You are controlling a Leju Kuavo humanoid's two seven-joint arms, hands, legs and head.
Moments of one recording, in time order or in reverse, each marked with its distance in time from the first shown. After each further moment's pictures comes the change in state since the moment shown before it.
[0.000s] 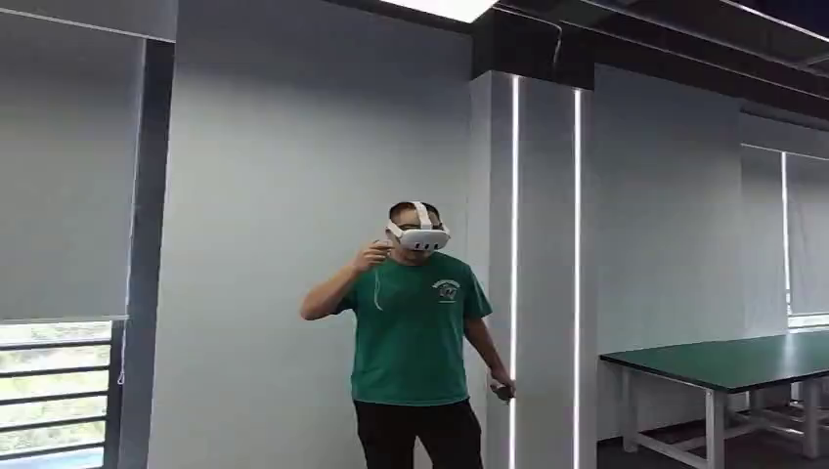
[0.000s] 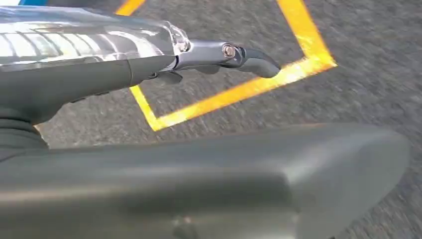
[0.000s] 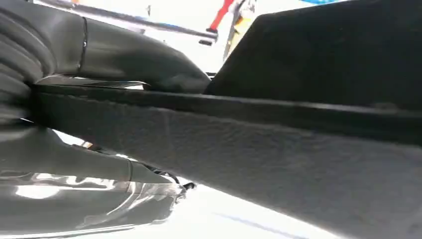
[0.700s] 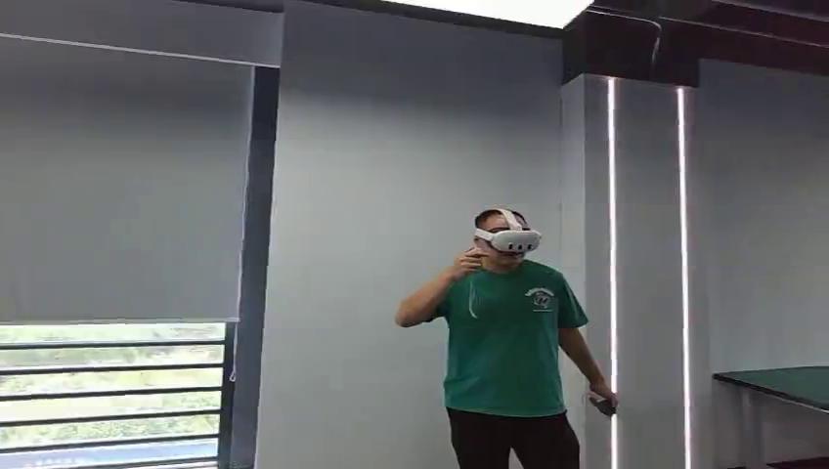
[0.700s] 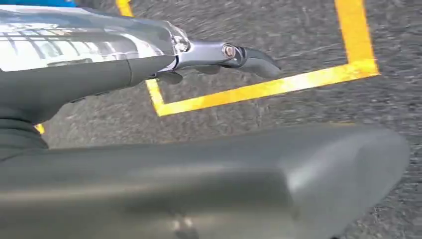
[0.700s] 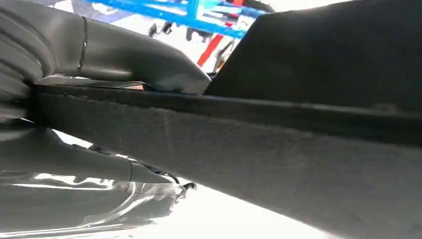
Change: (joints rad) left arm 0.011 0.003 0.000 0.000 0.001 0.010 0.000; right arm -0.021 -0.006 0.017 0.025 -0.003 0.019 -0.005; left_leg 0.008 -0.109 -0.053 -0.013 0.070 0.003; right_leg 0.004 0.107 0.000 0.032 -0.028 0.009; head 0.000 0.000
